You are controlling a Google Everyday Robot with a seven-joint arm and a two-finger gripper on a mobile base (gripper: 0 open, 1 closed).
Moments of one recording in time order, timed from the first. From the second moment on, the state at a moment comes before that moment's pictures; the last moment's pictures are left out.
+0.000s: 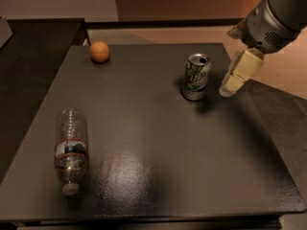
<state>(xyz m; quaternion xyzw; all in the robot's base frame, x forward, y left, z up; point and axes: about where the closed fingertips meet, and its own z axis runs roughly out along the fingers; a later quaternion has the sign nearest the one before) 0.544 -0.177 0.953 -0.59 0.76 0.05 0.25</state>
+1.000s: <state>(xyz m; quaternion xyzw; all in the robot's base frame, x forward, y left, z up) 0.585 -0.149 0.917 -0.58 0.75 0.12 0.28</state>
